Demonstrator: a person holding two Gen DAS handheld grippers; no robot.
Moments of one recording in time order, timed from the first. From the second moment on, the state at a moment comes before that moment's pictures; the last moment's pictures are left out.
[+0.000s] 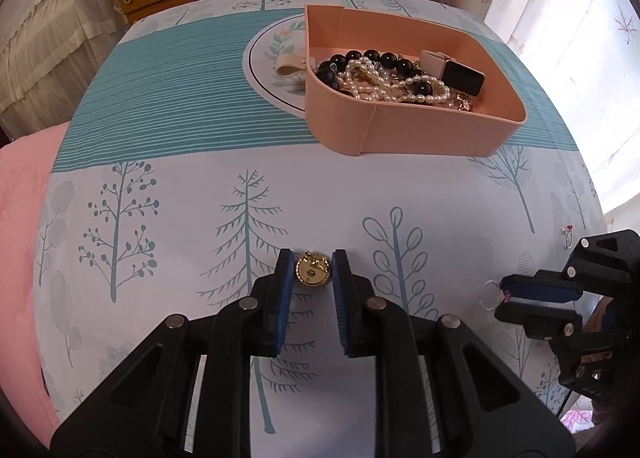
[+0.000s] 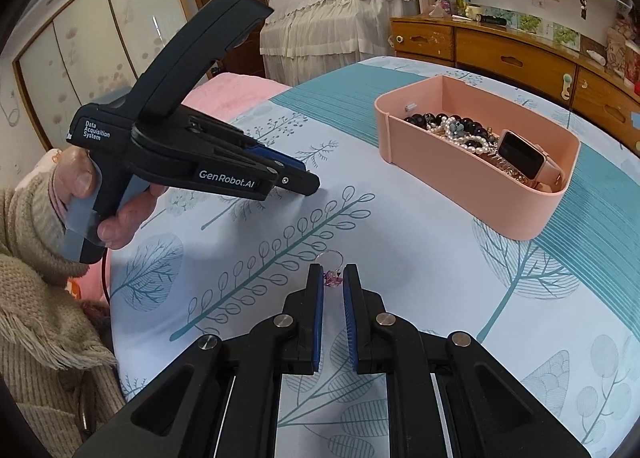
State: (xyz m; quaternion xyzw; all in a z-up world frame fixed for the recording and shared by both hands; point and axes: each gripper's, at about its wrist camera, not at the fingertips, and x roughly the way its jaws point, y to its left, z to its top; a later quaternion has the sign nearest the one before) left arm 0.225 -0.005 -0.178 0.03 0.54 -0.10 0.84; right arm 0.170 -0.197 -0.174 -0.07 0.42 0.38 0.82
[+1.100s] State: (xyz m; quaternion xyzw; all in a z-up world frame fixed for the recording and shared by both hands) left arm 0.384 -0.032 -0.104 -0.04 0.48 -0.11 0.87; right arm 0.361 -0.216 -0.096 0.16 0.43 0.15 0.88
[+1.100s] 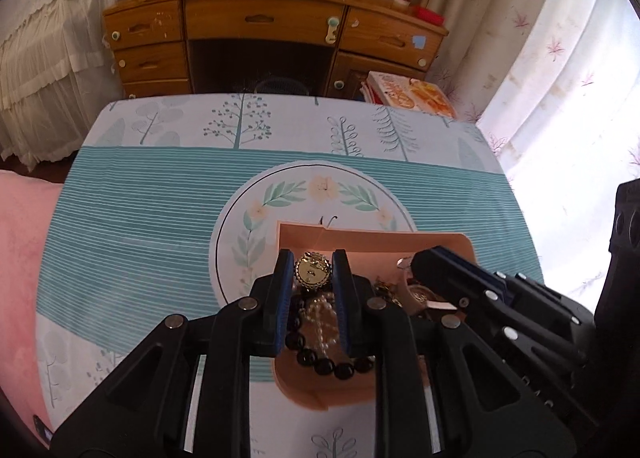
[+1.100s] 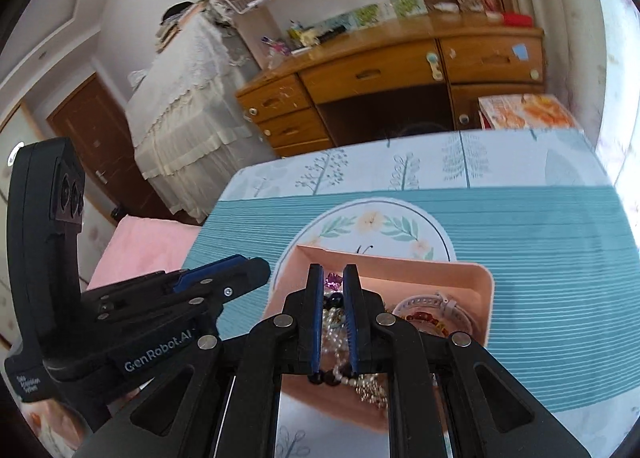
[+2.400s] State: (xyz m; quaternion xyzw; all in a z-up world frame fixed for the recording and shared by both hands) left arm 0.132 0.014 -0.011 -0.02 0.36 -0.07 0.93; right arm 0.158 -0.243 -0.025 0.14 0.36 0.10 0.92
